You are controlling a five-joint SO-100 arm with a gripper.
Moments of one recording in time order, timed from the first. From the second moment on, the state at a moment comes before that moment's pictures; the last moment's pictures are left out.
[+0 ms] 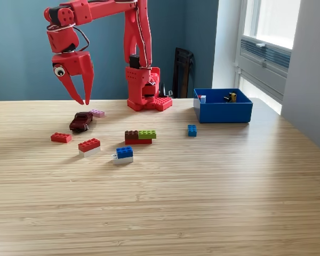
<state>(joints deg) 53.4 91.8 97.2 81.7 30.8</state>
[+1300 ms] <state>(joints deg) 54.7 93.4 116.7 67.7 27.9</state>
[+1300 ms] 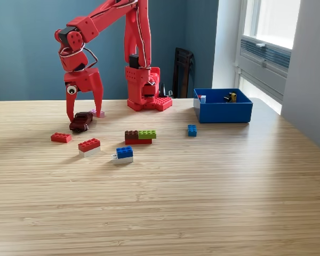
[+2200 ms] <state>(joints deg) 44.4 94.1 100.4 80.4 29.4</state>
